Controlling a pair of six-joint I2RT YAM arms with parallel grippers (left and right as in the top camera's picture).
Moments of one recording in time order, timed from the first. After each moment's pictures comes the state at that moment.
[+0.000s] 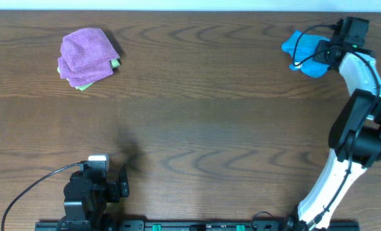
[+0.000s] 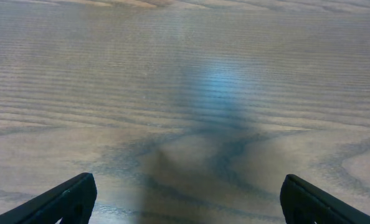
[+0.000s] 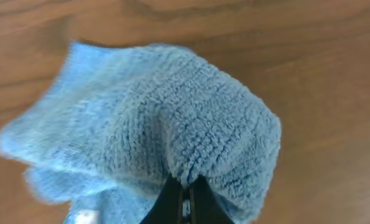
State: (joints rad) left arm -0.01 0.01 0.27 -0.94 0.04 -0.02; right arm -0.29 2.22 1.76 -0.47 0.00 0.03
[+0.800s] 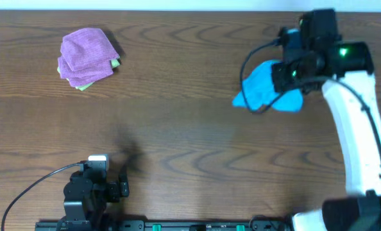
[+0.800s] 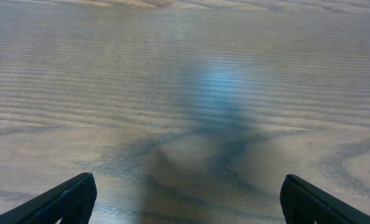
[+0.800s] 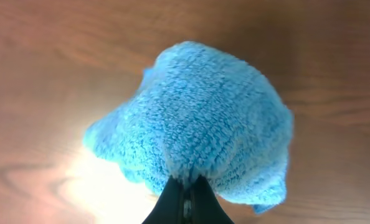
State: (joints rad) left arm -0.01 0.01 0.27 -0.94 0.04 -0.02; right arm 0.12 1.62 1.67 -1.26 -0.10 -0.10
